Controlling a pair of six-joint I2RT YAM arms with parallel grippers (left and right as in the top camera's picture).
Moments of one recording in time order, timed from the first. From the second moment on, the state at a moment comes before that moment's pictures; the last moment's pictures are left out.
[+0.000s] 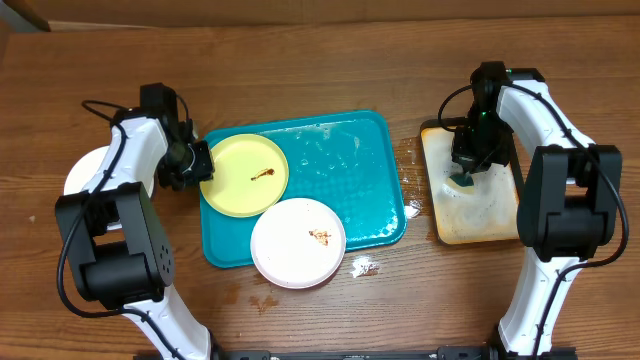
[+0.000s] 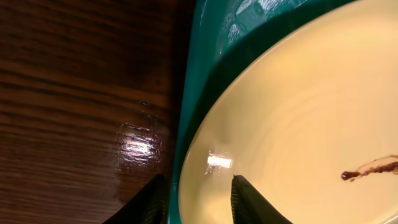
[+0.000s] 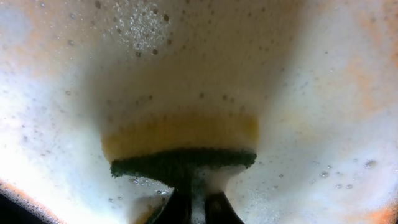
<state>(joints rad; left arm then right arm) 0.16 1.98 1.38 -0.93 0.09 -0.13 0.01 2.19 1.66 -1.21 -0.02 0.25</state>
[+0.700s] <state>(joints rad) 0.10 1.98 1.36 -0.90 0.09 -0.13 0.01 2.19 1.66 -1.22 -0.02 0.25</state>
